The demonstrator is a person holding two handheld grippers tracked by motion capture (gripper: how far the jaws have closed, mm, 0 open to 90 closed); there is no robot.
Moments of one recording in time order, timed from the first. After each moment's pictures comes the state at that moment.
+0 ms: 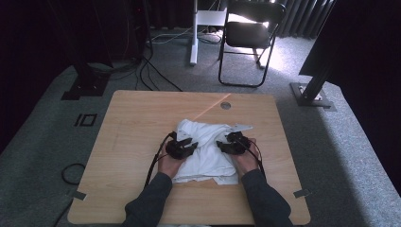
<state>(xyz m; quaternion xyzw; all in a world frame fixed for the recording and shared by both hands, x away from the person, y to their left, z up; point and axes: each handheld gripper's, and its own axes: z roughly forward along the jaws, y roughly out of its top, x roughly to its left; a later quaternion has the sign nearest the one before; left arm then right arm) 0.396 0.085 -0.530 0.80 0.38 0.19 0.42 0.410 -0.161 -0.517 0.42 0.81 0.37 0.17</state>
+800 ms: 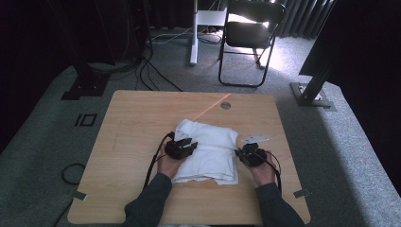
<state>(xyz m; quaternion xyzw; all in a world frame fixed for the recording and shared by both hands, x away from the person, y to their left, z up) 0.394 0.089 -0.530 0.79 0.39 0.18 0.43 0.365 -0.209 -0.518 0.45 0.81 0.34 0.18</state>
